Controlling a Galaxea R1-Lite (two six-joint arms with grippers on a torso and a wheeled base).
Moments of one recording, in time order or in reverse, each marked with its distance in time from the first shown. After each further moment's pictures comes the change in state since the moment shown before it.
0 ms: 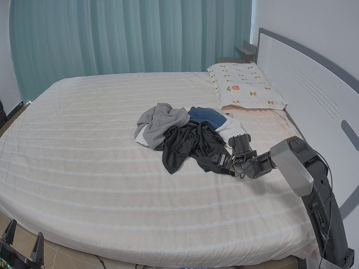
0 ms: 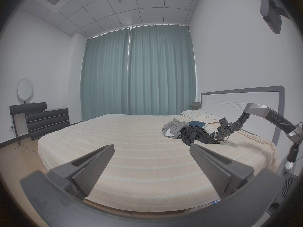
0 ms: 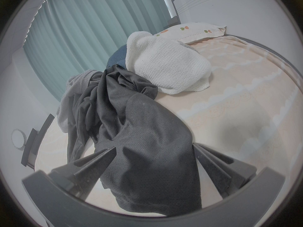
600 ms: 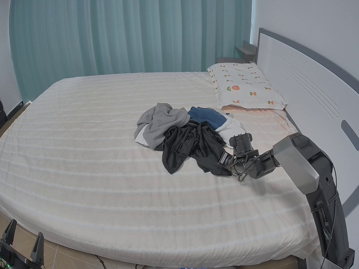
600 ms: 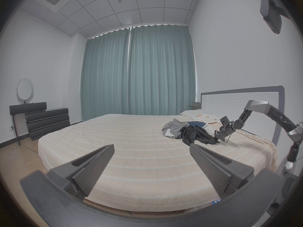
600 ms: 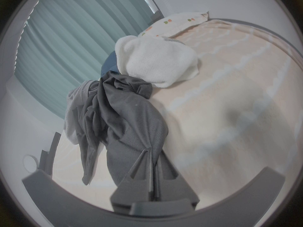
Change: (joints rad) left arm 0.000 0.000 0.000 0.000 0.000 0.000; right arm 0.004 -0.096 0.151 -0.018 0.051 0.236
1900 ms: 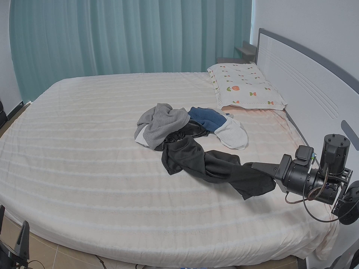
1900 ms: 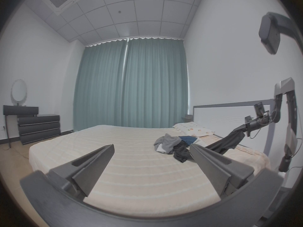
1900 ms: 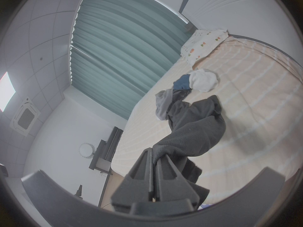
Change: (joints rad) left arm -0.010 0.091 -0.149 -0.059 -0.094 -0.023; right arm 0.129 -1.052 1.241 -0.623 0.253 0.096
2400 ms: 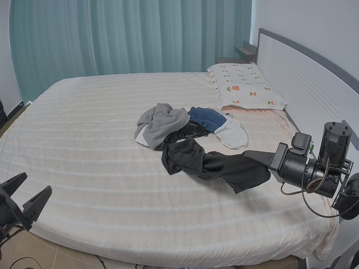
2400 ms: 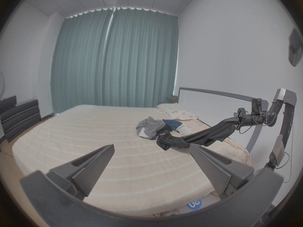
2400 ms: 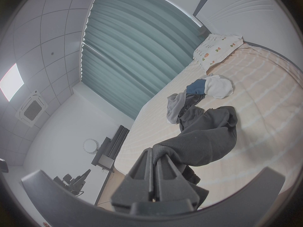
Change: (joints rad) left arm -0.120 0.653 -0.146 -0.216 -0.082 -0.034; right arm 0.061 -0.011 -0.106 0.061 -0.023 -0.046
